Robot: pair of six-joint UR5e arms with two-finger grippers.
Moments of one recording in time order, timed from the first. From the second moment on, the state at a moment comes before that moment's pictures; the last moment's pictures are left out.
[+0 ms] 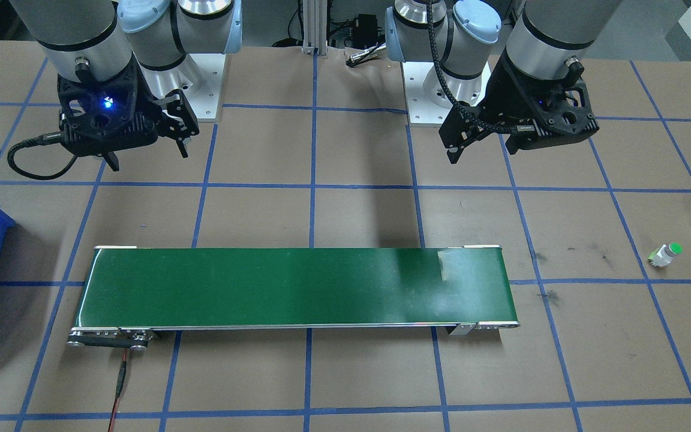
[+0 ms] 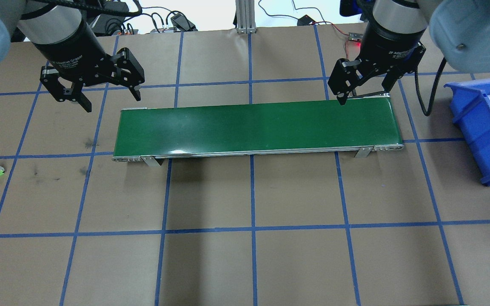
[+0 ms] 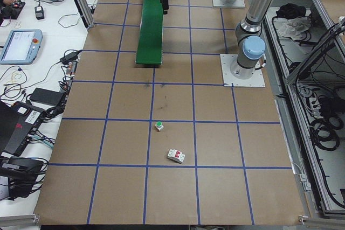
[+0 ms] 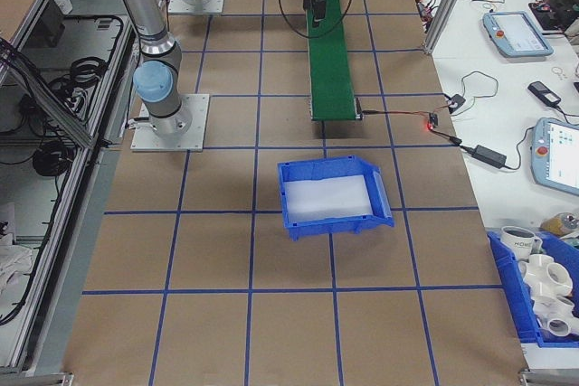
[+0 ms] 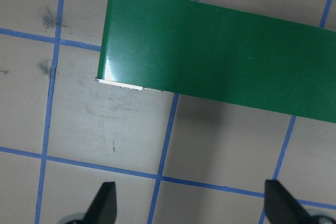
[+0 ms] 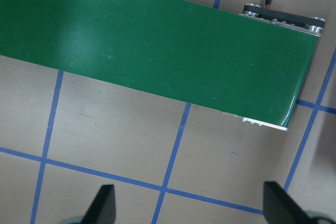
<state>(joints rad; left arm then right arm) -1.56 -1.58 -1.51 -1.65 1.56 -0.20 1.61 -1.54 1.53 -1.55 -1.58 -0.22</state>
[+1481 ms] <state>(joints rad) -1.16 -1.60 -1.53 -1.68 1.57 0.50 1.61 -1.54 1.53 -1.55 -1.58 -0.11</state>
